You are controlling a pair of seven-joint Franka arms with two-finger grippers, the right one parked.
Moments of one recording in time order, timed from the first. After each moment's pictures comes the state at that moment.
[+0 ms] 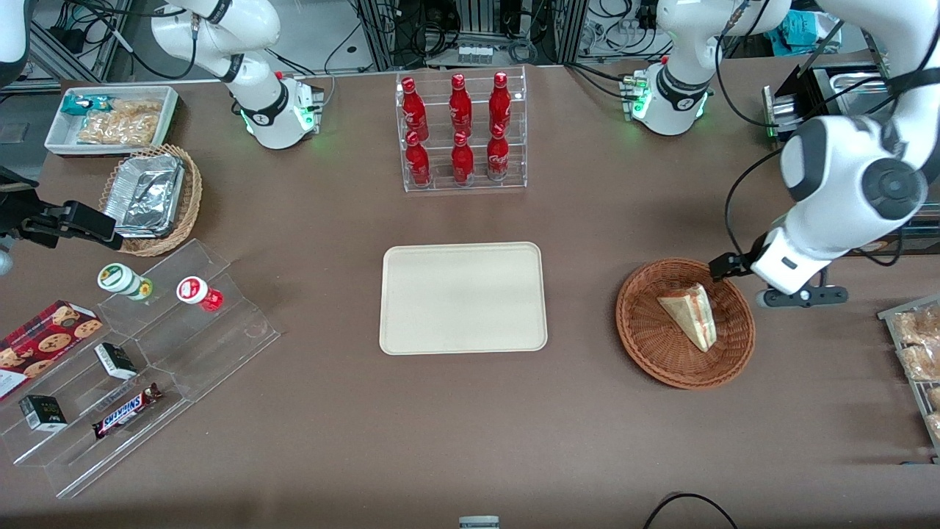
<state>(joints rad) -0.03 0.11 -0.04 -2.09 0.00 2.17 -0.17</state>
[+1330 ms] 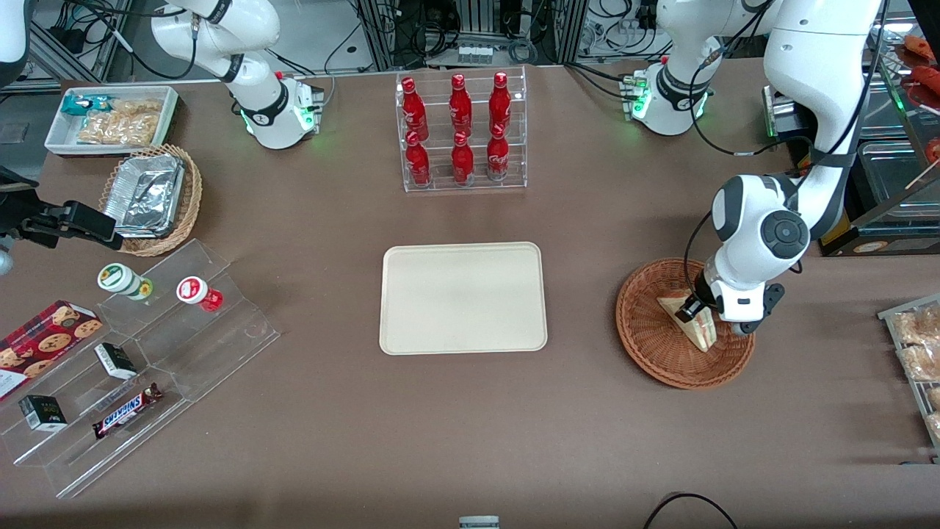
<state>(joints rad) -0.08 0.32 -0.04 -2.17 0.00 2.50 -0.90</state>
